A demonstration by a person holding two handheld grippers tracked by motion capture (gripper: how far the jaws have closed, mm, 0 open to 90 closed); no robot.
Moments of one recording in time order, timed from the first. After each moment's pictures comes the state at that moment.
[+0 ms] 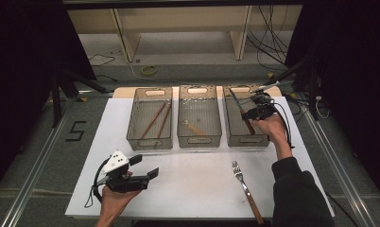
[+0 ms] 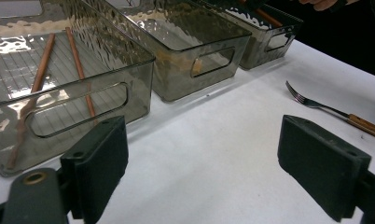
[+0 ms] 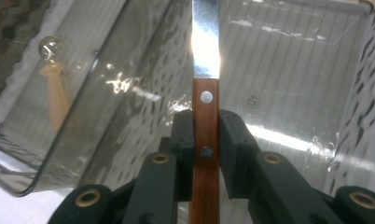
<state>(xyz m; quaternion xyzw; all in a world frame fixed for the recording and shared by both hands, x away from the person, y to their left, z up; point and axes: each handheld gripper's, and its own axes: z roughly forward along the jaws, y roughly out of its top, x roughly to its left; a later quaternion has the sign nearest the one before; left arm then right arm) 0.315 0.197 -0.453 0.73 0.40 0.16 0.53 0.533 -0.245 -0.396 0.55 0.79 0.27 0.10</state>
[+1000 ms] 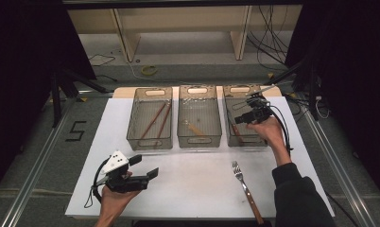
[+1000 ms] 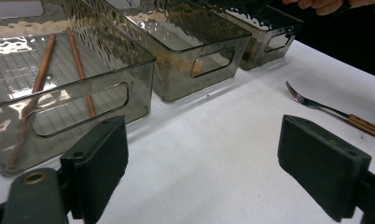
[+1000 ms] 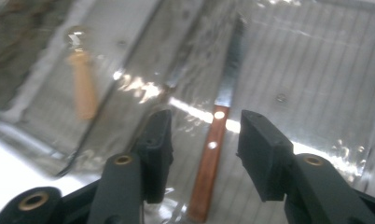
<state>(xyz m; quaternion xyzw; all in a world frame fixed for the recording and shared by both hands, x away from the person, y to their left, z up) 0.314 0.197 -0.453 0.73 0.40 0.16 0.53 0.515 -0.230 -0.394 0.51 0.80 0.29 0.10</state>
